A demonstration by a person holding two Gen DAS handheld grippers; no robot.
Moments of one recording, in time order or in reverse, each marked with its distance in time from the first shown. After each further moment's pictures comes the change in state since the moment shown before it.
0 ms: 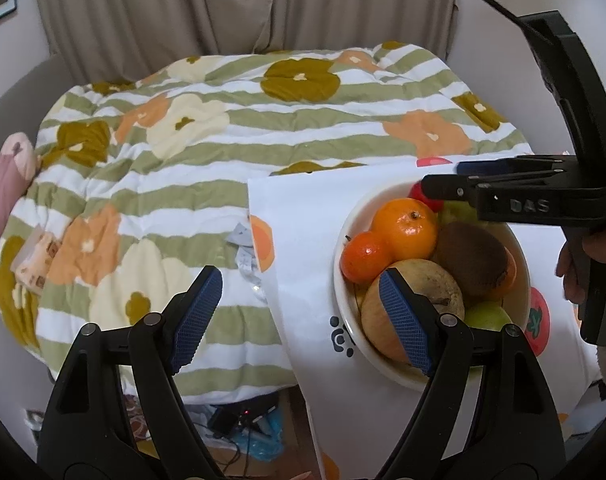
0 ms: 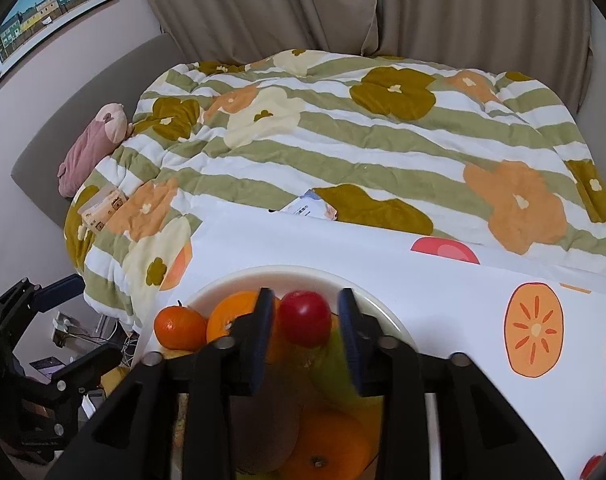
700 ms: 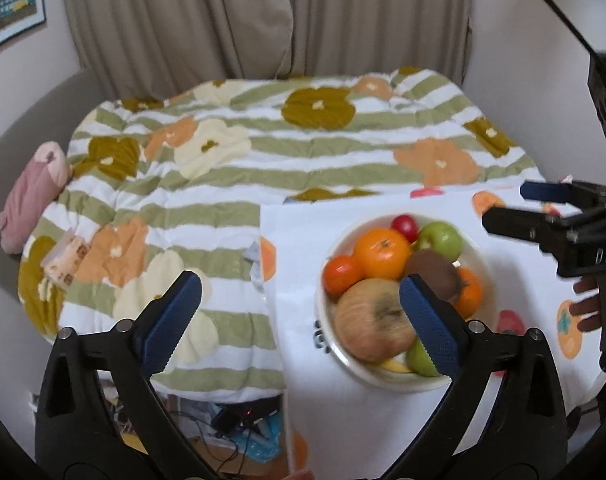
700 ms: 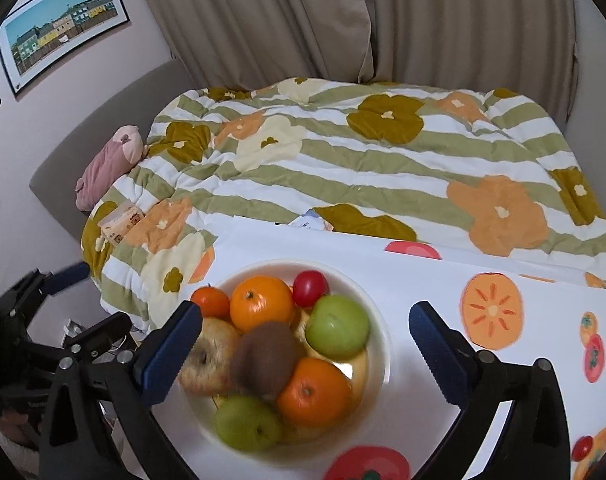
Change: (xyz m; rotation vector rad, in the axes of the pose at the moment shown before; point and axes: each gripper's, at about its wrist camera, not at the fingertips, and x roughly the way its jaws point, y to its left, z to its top) left arm -0.062 -0.036 0.011 -0.040 -0.093 0.092; right arm -0.083 -0.015 -0.024 -0.001 -0.096 0.017
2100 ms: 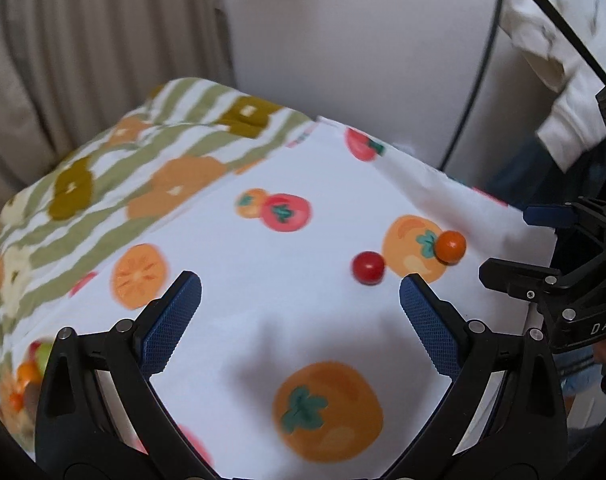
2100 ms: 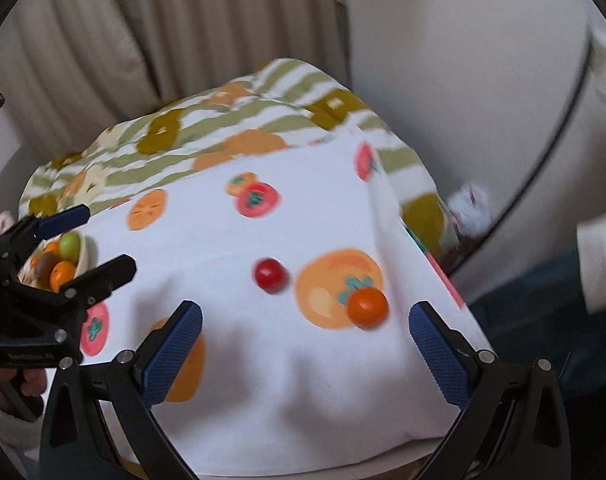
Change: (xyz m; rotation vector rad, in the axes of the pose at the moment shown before) left arm 0.008 -0.394 -0.009 0.516 -0.002 -0.497; right arm -0.205 -0.246 -0.206 0.481 -0.032 -0.443
